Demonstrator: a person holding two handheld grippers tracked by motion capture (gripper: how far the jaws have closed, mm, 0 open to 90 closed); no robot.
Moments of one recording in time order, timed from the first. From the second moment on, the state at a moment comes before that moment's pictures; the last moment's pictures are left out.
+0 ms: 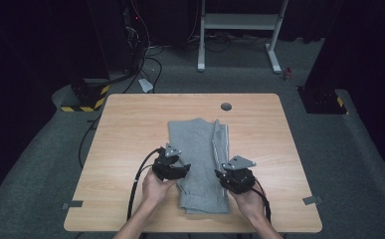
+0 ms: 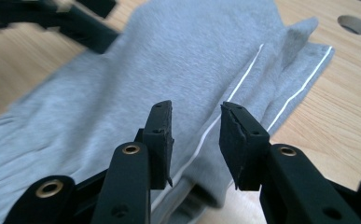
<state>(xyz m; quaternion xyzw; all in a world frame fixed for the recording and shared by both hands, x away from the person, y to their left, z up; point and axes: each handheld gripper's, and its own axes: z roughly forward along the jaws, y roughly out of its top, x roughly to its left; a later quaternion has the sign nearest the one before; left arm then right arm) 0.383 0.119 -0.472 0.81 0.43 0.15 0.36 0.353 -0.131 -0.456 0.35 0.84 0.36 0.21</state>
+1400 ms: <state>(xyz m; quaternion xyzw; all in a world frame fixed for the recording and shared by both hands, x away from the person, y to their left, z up) 0.365 0.126 -0.511 0.83 0.45 0.16 0.30 0.373 -0.177 -0.502 0.43 0.83 0.30 0.18</state>
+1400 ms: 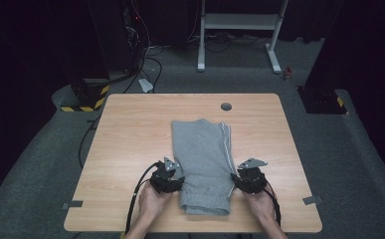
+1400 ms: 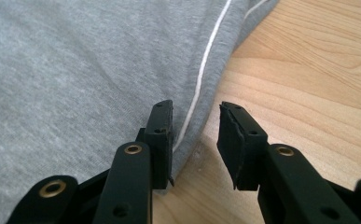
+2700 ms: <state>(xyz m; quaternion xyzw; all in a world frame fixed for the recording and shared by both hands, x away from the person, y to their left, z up) 0.379 0.124 -0.500 0.83 0.43 0.16 0.33 0.378 -0.162 -0.486 0.38 0.84 0.33 0.18</state>
